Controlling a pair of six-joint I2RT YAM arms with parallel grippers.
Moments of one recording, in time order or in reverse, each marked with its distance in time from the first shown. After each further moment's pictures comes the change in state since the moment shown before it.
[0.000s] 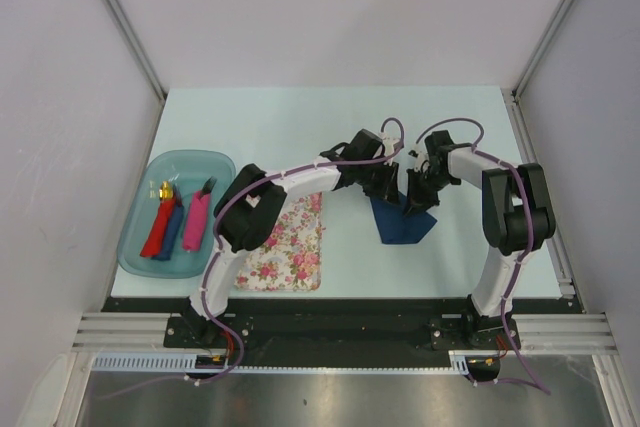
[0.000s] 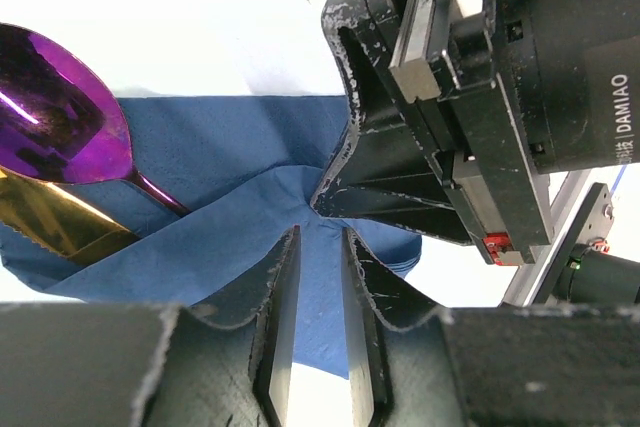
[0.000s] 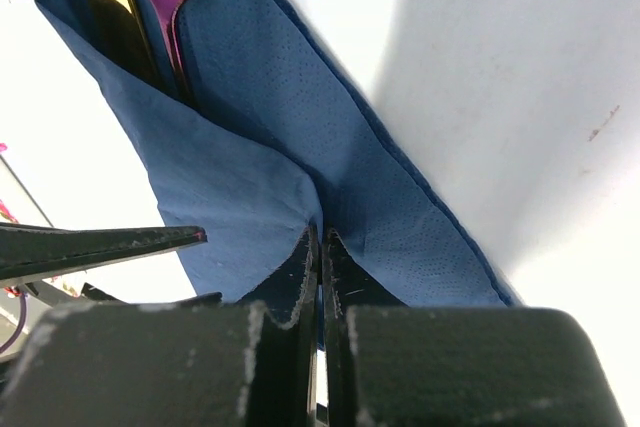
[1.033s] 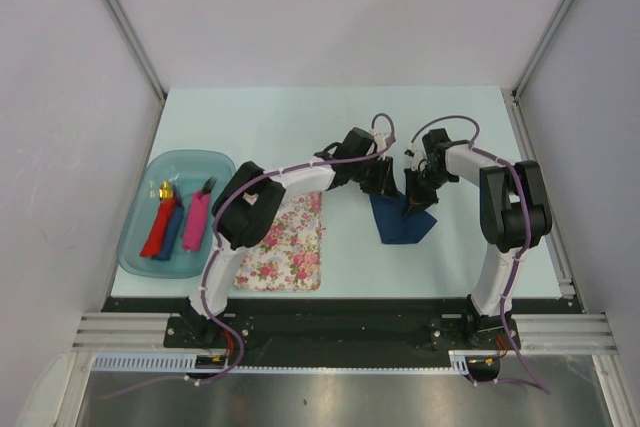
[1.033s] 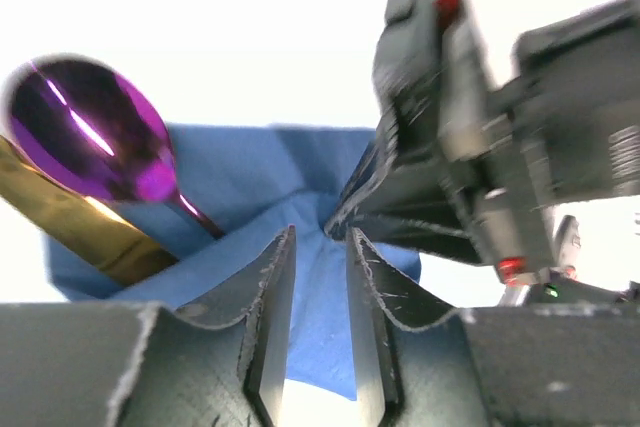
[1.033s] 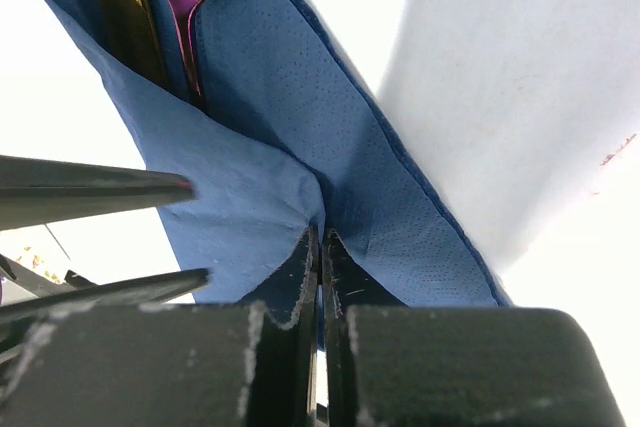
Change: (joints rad) left arm 0.040 0.008 -0.068 0.144 0.032 -0.106; right arm 0.013 0.031 0.041 -0.039 -0.007 -0.062
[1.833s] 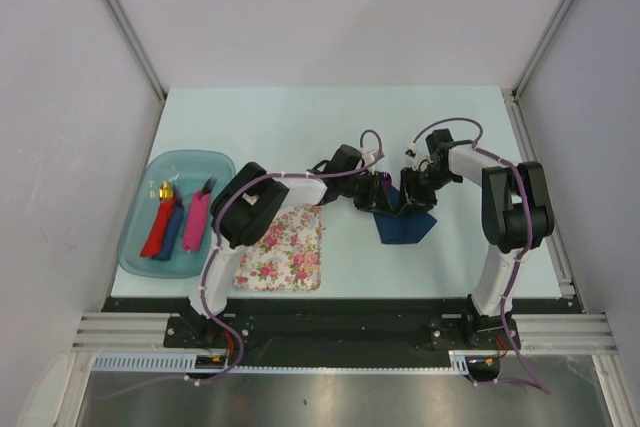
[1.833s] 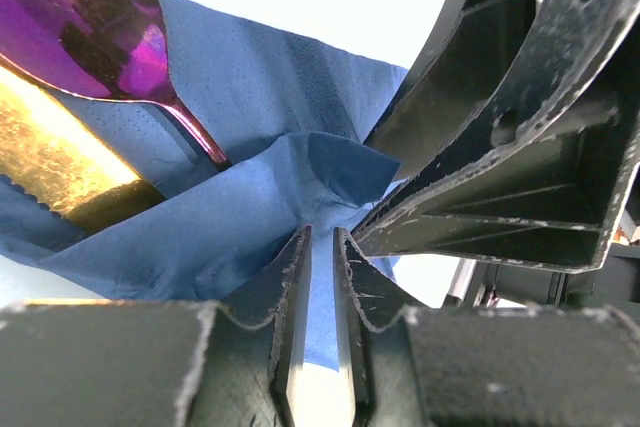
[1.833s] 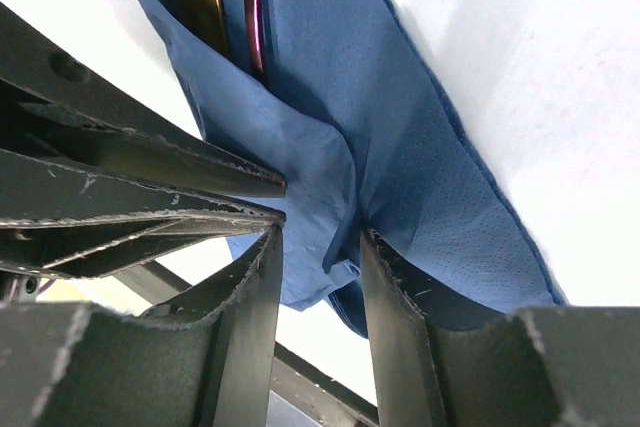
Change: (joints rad) left arm 0.016 0.000 -0.212 0.258 0.143 -0.170; right arm -0.023 -0.013 -0.007 -0.024 -0.129 0.019
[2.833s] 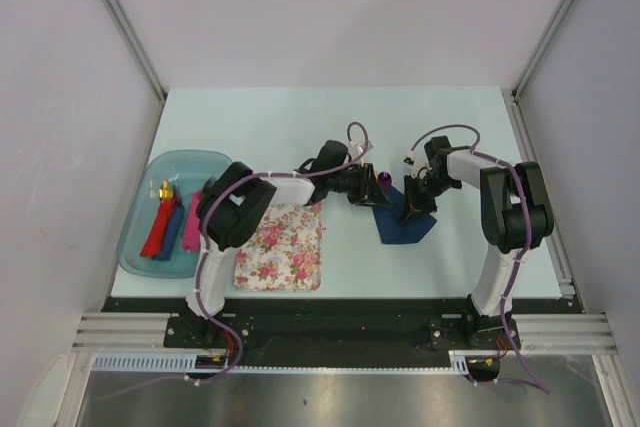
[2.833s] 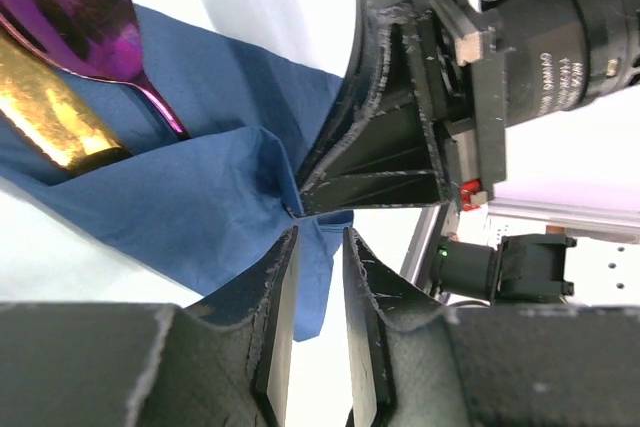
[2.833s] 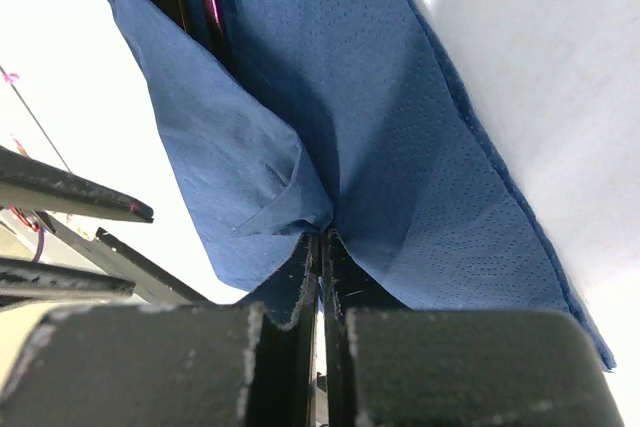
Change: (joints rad) left arm 0.045 -0.096 -0.115 0.152 0.059 -0.116; right arm 0.008 0.000 -0.053 0.013 0.008 -0.028
